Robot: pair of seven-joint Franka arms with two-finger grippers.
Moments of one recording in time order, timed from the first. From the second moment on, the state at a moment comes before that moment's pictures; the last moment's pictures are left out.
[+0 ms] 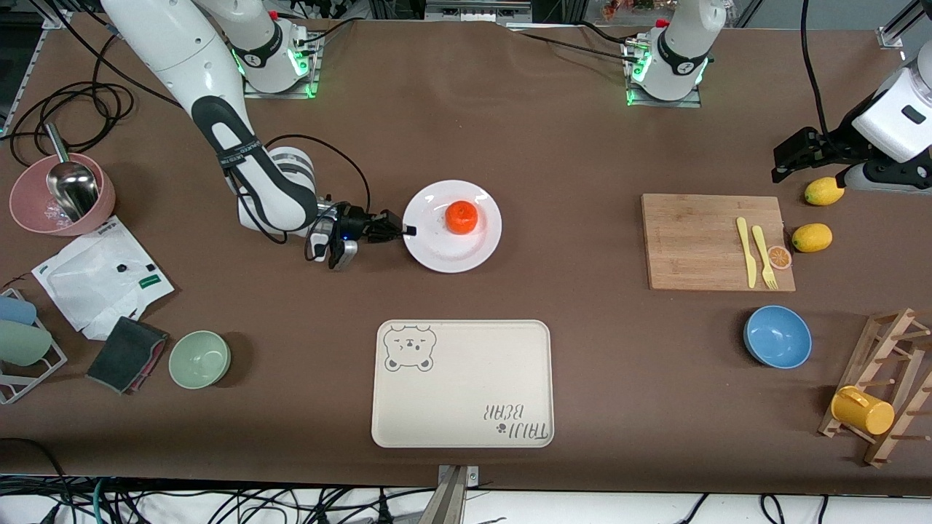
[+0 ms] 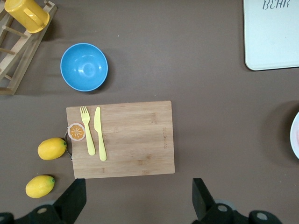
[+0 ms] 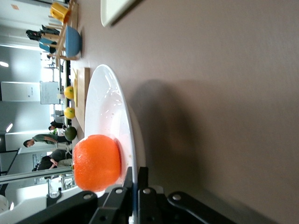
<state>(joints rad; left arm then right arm) -0.02 -0.05 -0.01 -1.68 -0.01 1.61 0.02 0.08 0.61 0.33 -2.08 1.53 2.32 -1.09</state>
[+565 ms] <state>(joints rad) -0.02 -0.04 -0.01 -1.68 -0.01 1.61 0.02 0.04 0.75 0.32 -1.75 1.38 2.29 -0.82</state>
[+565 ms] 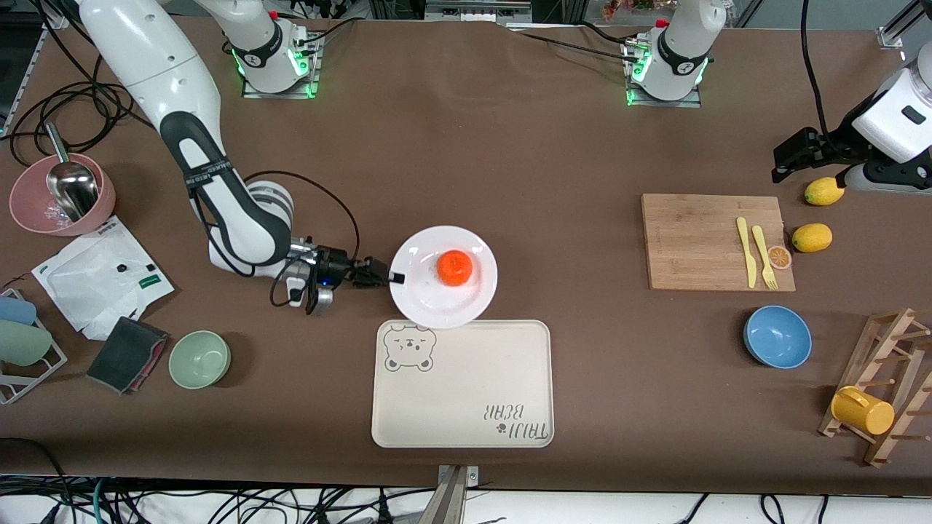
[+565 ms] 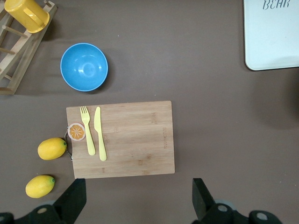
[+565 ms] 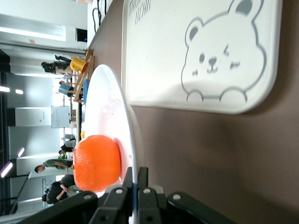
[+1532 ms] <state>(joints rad) -0.02 -0.04 -0.01 -1.68 -0.01 1.61 0.02 0.20 1.13 0.18 -1.14 1.15 2.34 -0.41</state>
